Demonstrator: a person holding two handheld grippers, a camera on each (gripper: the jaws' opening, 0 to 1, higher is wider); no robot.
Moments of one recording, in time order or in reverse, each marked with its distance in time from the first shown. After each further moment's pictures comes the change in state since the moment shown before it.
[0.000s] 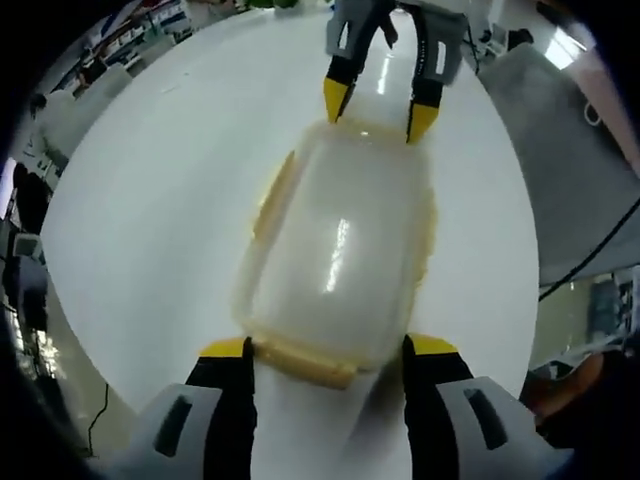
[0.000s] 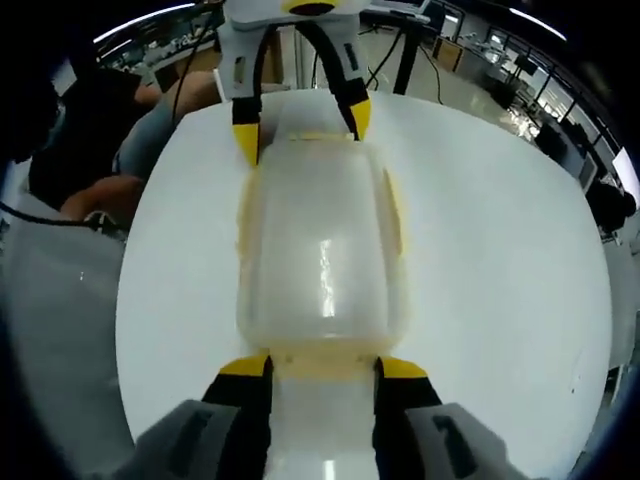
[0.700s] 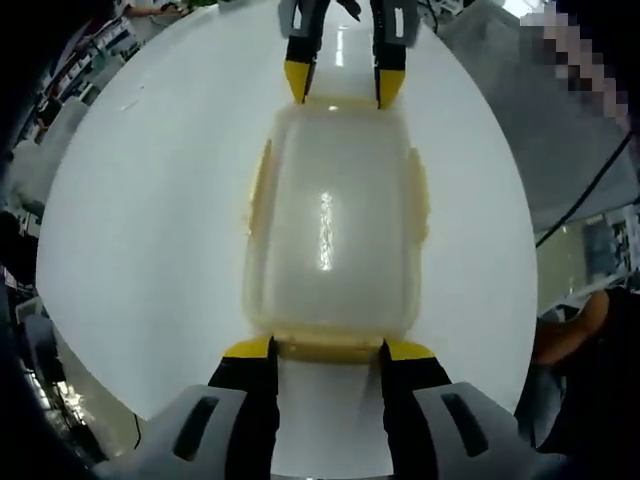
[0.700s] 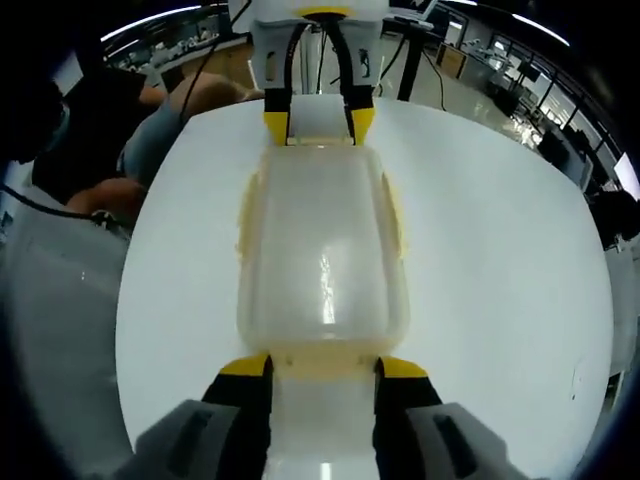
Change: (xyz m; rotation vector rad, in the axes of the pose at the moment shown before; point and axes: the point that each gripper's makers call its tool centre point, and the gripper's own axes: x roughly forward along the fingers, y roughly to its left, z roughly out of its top) left arm -0.002 0.004 -0.006 0.146 0.078 -0.037; right arm -0.001 0.001 0.000 -0.028 -0.042 0.013
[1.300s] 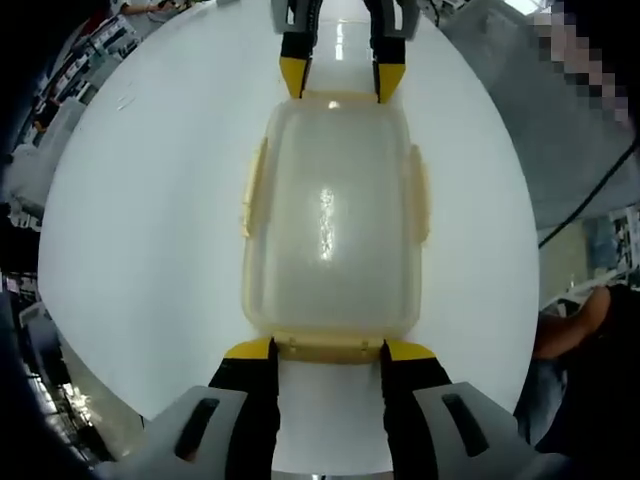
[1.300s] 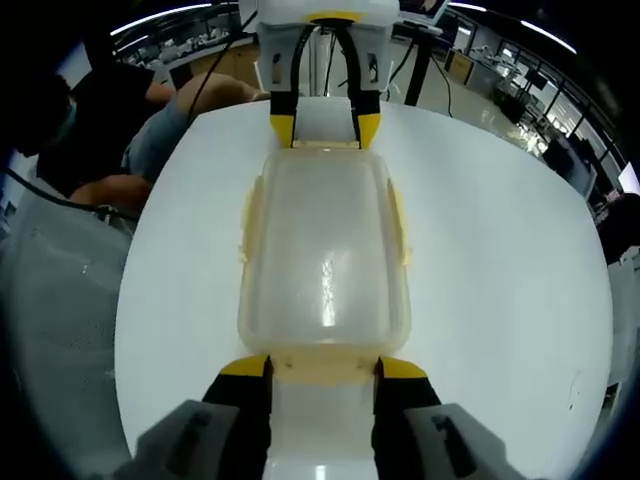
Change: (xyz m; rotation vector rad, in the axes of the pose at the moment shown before) left arm 0.000 0.000 -0.001 0.035 0.049 0.005; right arm 0.002 0.000 0.002 -0.024 -0.008 0.003
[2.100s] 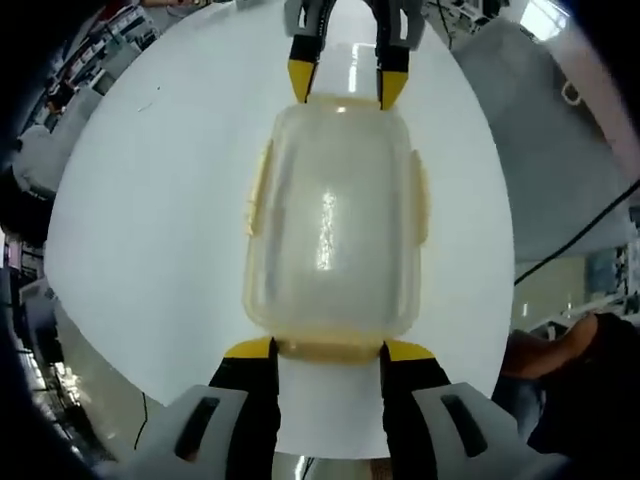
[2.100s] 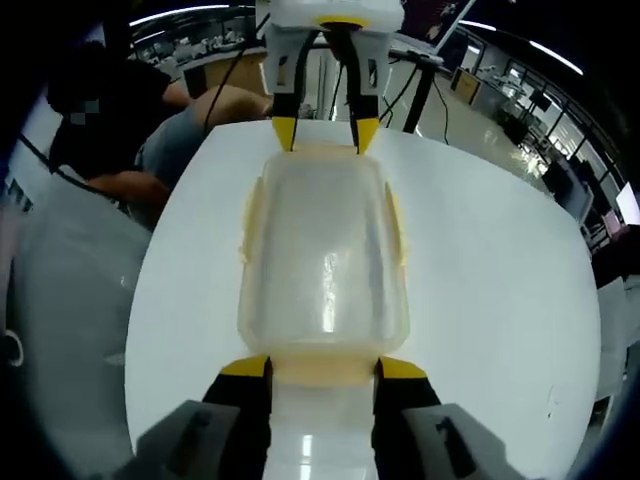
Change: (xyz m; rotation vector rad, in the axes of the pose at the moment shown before) left arm -0.045 0.000 0.018 -0.090 -0.020 0.022; right arm -0.048 -0.007 0.004 -0.068 -0.059 -0.019
